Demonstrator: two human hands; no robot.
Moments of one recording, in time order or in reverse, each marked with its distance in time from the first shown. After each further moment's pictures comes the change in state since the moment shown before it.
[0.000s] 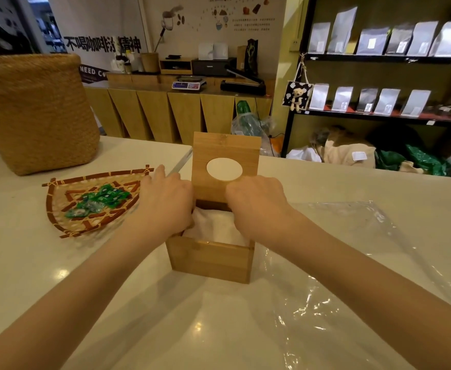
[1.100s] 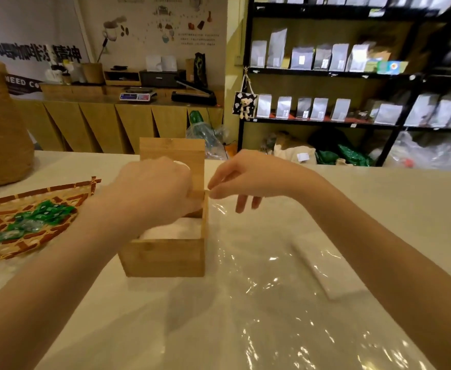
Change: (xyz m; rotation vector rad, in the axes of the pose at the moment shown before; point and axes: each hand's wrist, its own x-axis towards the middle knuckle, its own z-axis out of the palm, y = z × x) left_hand -0.044 0.042 -0.070 -0.052 0.023 0.298; right_hand -0.031 0.071 -0.034 0.717 -0.232 0.074
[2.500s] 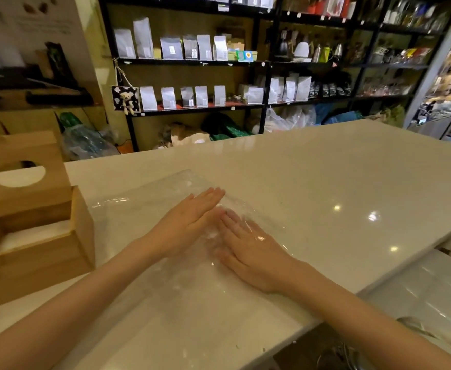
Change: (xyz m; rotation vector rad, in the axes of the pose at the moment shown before) left_hand 0.021 0.164 0.106 -0.773 -0.029 0.866; right_hand -0.190 0.116 0.124 -0.418 0.334 0.297
